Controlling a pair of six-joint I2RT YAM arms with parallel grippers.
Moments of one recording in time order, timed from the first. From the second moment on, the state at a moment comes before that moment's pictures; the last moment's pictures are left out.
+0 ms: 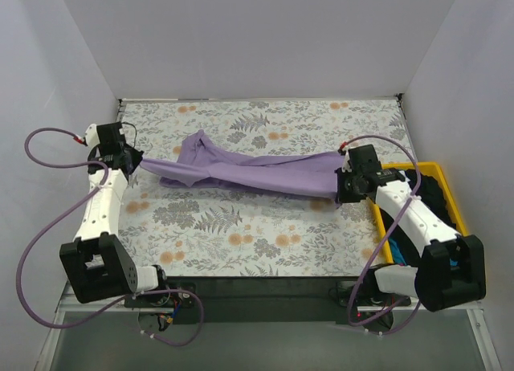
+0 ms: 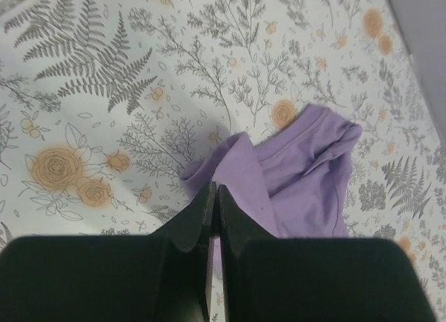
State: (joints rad) left arm 0.20 1.34 1.09 -0.50 -0.20 -0.75; right arm 0.27 1.27 0.87 -0.61 -0.05 0.16
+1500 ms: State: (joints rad) left arm 0.20 1.29 0.74 -0.28 -0.07 -0.77; right arm 0.19 1.91 1.34 -0.38 0.07 0.23
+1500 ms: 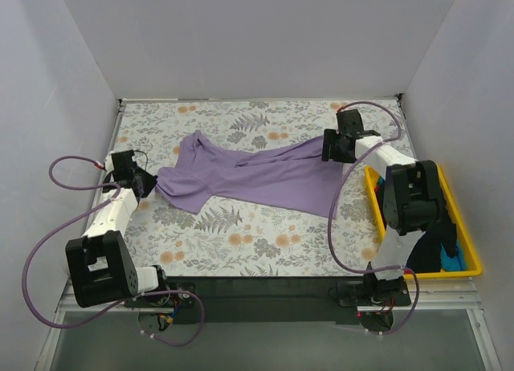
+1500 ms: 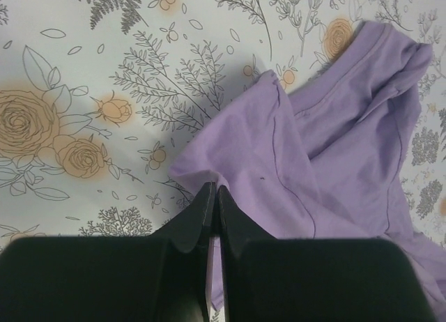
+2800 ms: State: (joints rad) left arm 0.20 1.29 0.74 -0.26 0.03 -0.77; right arm 0.45 1.45 0.78 -0.59 0.25 0.70
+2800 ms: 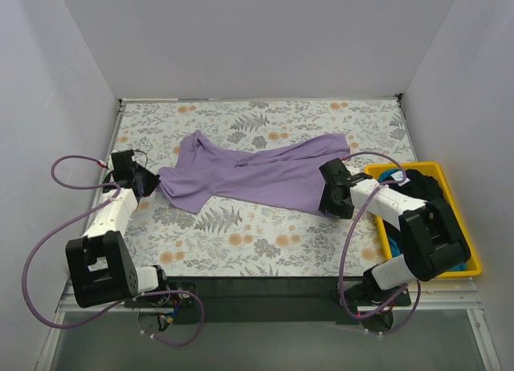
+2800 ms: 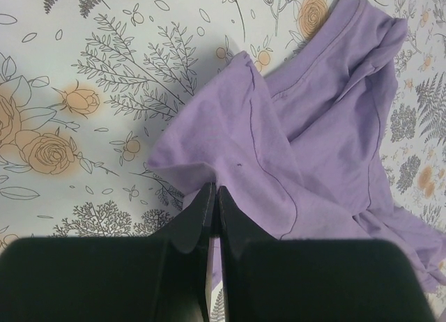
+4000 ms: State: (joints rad) left arm 0.20 1.33 1.30 -0.47 -0.08 -0.79; right arm 0.36 1.43 1.33 -0.65 0.44 0.29
